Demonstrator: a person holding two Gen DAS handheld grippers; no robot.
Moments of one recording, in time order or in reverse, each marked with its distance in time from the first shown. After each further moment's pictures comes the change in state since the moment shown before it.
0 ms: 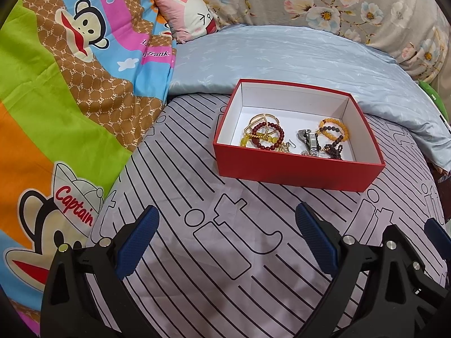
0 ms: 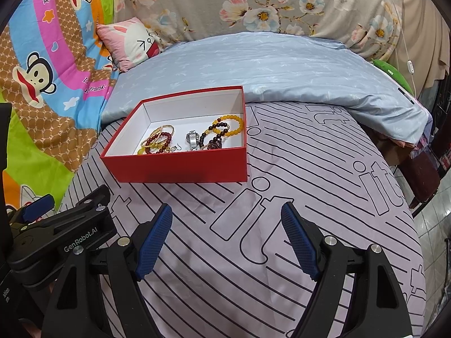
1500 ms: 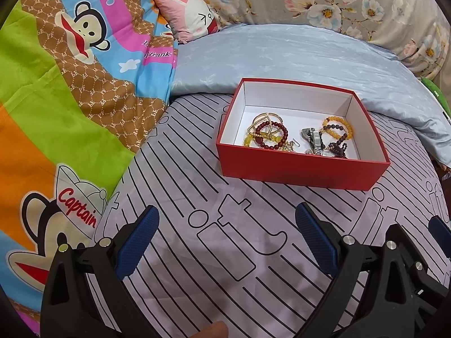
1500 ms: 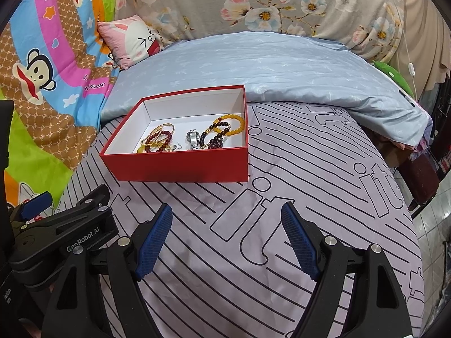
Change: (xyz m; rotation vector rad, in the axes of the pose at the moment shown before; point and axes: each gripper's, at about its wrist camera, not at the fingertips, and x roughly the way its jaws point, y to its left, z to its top) left arm 0.002 0.000 -0.001 0.011 0.002 0.020; right arm 0.001 0.000 -0.003 -0.008 0.002 -0.005
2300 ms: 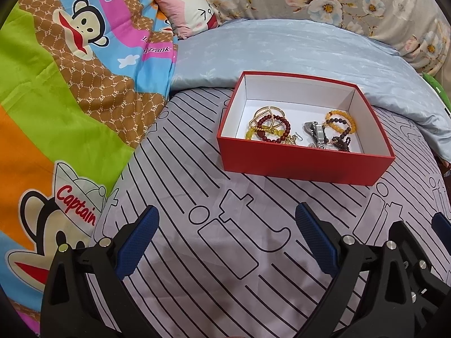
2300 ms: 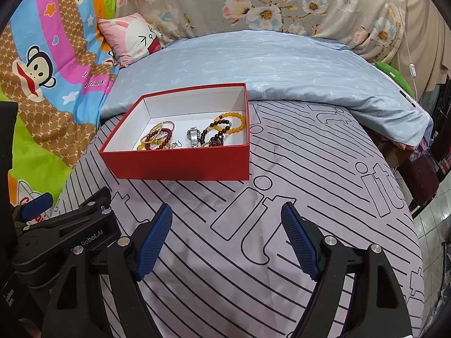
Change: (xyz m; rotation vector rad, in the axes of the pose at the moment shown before) left arm 0.007 0.001 -0.001 0.008 0.024 0.008; right arm 0.003 0.002 0.000 -0.004 0.006 -0.001
